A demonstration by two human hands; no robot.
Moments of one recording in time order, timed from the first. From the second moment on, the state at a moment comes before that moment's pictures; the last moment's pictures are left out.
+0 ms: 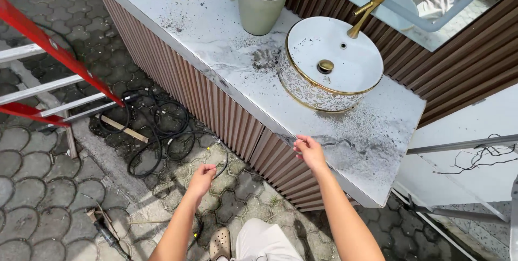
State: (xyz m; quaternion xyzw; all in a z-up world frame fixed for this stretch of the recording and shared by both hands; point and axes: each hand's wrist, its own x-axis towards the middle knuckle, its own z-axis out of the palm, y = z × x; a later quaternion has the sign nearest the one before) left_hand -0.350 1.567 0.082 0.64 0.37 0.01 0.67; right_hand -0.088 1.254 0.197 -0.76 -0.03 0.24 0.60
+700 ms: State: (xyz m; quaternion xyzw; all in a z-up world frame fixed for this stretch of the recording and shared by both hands) left_hand 0.019 1.632 0.201 0.77 0.20 0.06 0.61; right_hand 0.360 1.321 0.458 -0.95 0.04 -0.23 0.18
